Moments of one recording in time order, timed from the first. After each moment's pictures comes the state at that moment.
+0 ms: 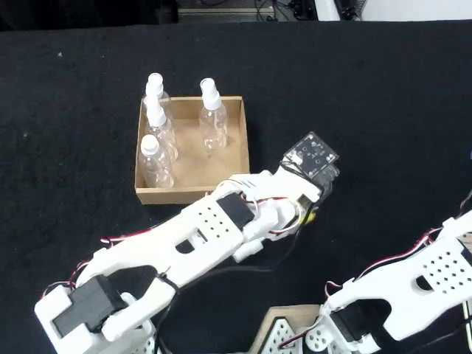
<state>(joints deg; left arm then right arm) 46.4 -9.5 30.4 33.4 -0.7 59.8 40.8 -71.9 94.9 26.9</state>
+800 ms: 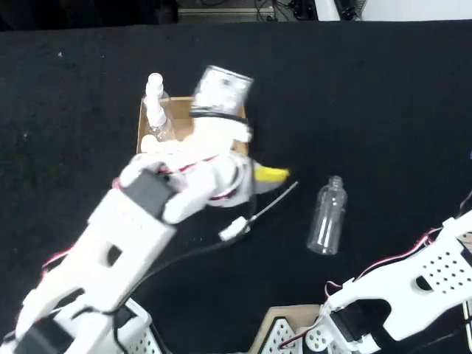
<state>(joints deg) 30.9 -34.4 20.1 62.8 8.9 59.8 39.2 -66.5 99.5 16.7</state>
